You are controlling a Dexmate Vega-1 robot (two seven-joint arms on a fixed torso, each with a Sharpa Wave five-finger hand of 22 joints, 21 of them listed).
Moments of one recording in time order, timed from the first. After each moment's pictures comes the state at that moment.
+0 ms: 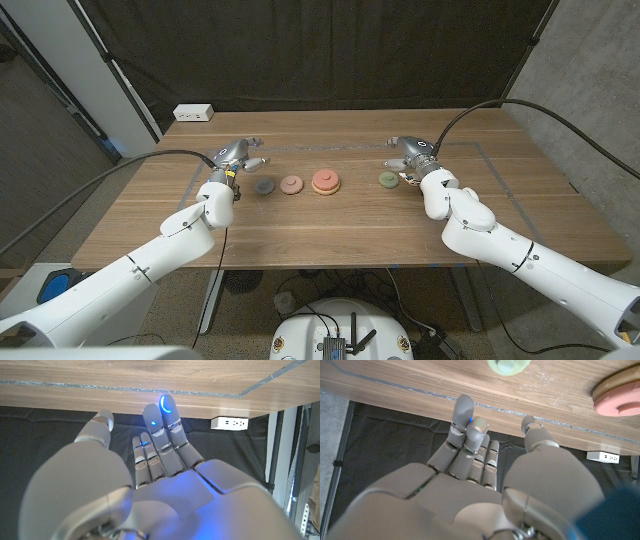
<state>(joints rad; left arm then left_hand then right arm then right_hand) 0.98 0.84 0.50 -1.93 0.30 0.51 0.43 0.85 0.00 0.38 -0.17 0.34 0.49 -0.03 0.20 0.23 0.50 -0.14 0.21 0.44 0.96 -0.14 1.40 0.57 0.70 -0.06 1.52 0.20 -0.83 -0.79 -0.73 -2.03 -0.61 -0.72 -0.07 0.91 -0.05 0.46 -0.16 0.29 0.46 -0.07 0.27 0.24 0.47 -0.10 0.23 0.60 1.08 -0.19 1.31 1.21 0.94 -0.13 1.53 0.22</state>
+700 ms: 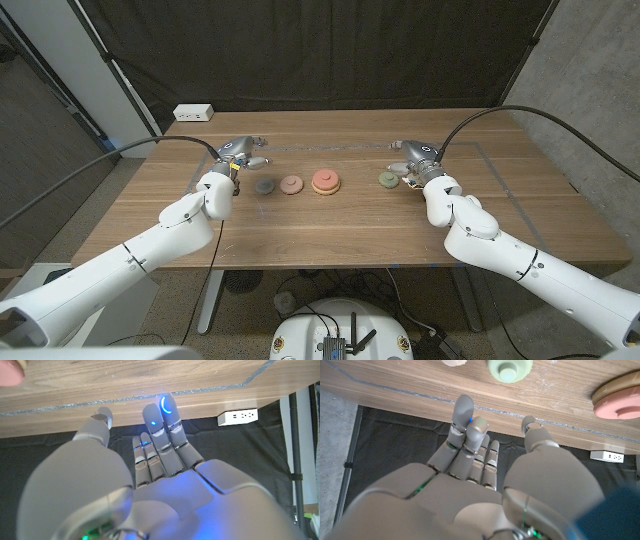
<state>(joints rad) 0.89 0.92 0.58 -2.00 0.40 0.62 0.24 0.88 -0.03 0.38 -0.17 0.34 0.48 -0.02 0.20 0.23 0.51 -0.14 0.21 0.45 0.96 -0.14 1.40 0.56 0.70 -0.06 1.54 0.22 -0.87 -0.80 -0.72 -2.05 -0.59 -0.75 -0.12 0.91 -0.05 0.46 -0.16 0.29 0.46 -0.07 0.27 0.25 0.47 -0.10 0.22 0.60 1.08 -0.19 1.31 1.21 0.93 -0.13 1.53 0.22</state>
